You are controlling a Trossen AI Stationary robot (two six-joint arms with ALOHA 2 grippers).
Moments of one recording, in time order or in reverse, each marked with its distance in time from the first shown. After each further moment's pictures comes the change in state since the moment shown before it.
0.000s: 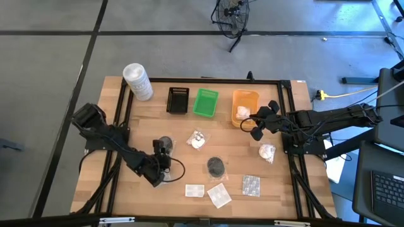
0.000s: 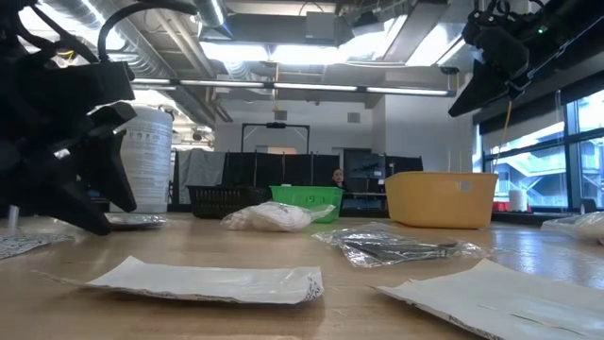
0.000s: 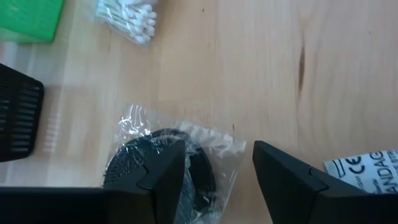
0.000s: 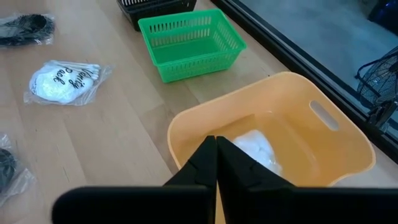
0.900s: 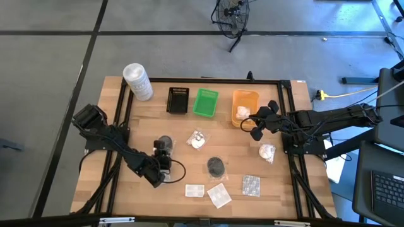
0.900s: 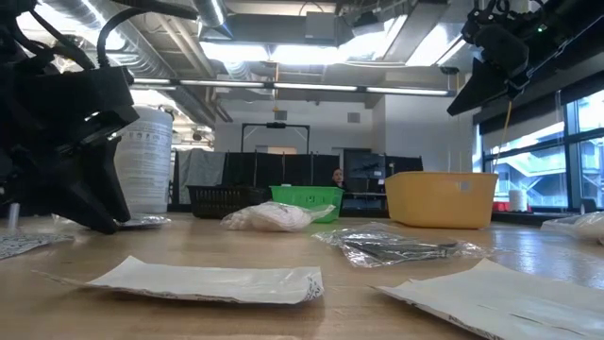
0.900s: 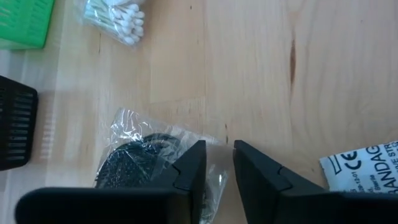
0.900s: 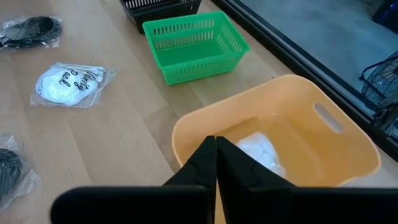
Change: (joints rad) left arm -0.002 0.026 -0.001 -0.025 0.023 0.027; right arm 0.000 0.000 0.000 0.012 -0.011 -0.003
